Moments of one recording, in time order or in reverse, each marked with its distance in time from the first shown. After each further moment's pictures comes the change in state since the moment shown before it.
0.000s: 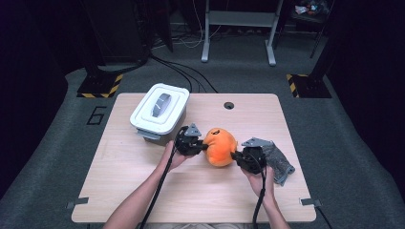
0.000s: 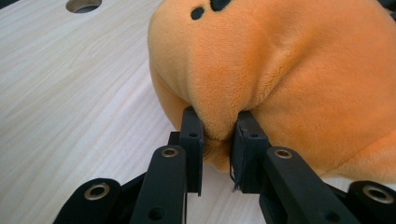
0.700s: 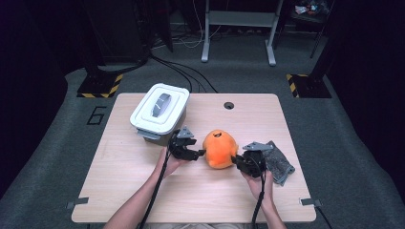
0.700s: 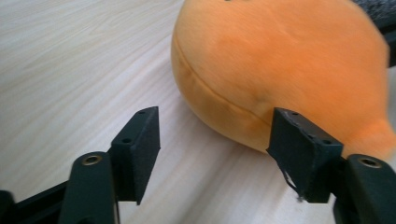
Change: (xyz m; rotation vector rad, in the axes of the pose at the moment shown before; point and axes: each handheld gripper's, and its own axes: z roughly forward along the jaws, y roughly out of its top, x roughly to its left) left arm -0.005 -0.029 -0.016 -0.048 0.044 -0.149; right arm -0.005 -0.017 0.010 0.013 -0.007 0.059
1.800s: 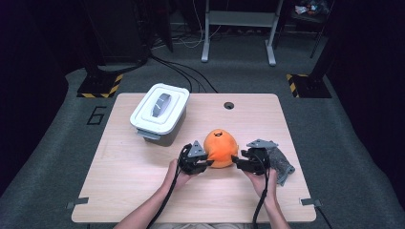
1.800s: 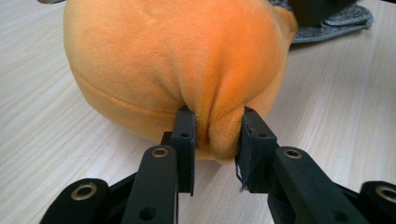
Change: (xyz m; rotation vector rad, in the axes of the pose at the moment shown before) left arm -0.049 -0.010 0.014 -0.003 -0.031 0.141; right arm -0.012 0.009 -0.011 -0.026 0.009 -0.006
